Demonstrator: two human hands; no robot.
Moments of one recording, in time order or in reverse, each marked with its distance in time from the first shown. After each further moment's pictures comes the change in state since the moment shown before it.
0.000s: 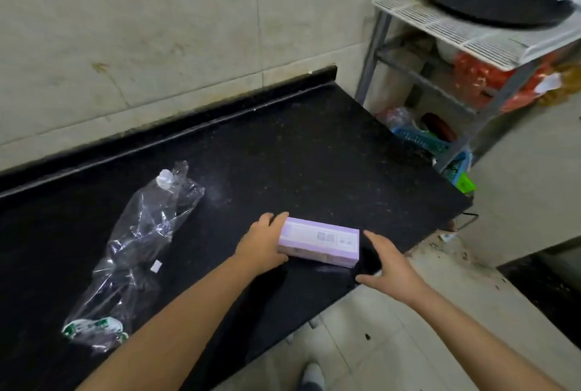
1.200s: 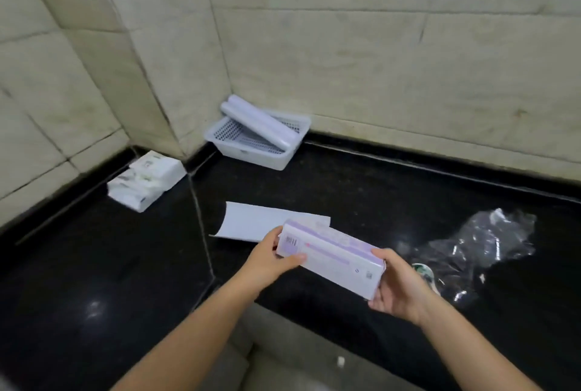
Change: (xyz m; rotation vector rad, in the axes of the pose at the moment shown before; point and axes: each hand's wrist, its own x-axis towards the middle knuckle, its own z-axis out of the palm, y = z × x) left_hand -0.437 -0.278 0.010 -1.213 0.861 -0.621; right_hand -0.111 -0.403 0.237 0.710 -1.059 0.120
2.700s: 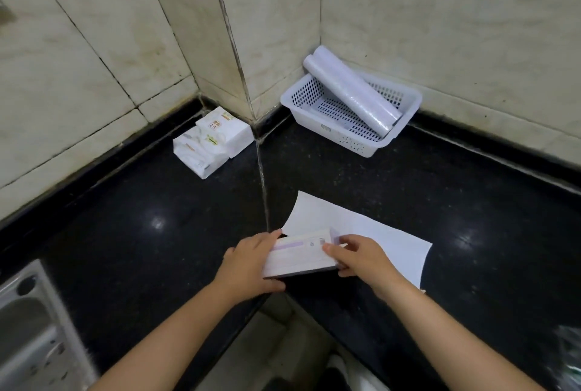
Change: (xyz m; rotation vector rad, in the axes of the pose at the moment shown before) left_hand 0.042 -0.071 -0.143 0.955 0.032 -0.224; right_hand 0.152 -0.031 0.166 -0.746 -0.080 -0.202
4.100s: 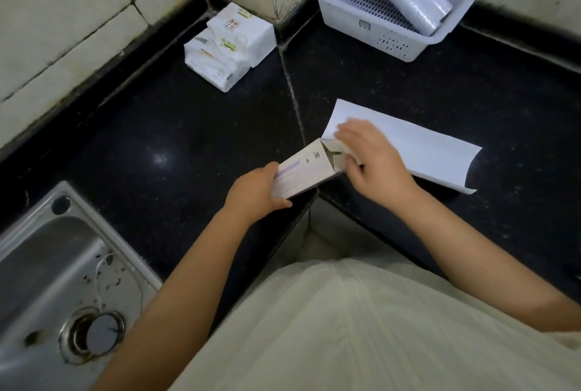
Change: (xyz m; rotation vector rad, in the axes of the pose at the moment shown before) left_hand -0.027 -0.065 0.006 -0.045 0.056 -0.019; right_hand -0.024 -0.020 0.077 -0.802 0.320 -0.870
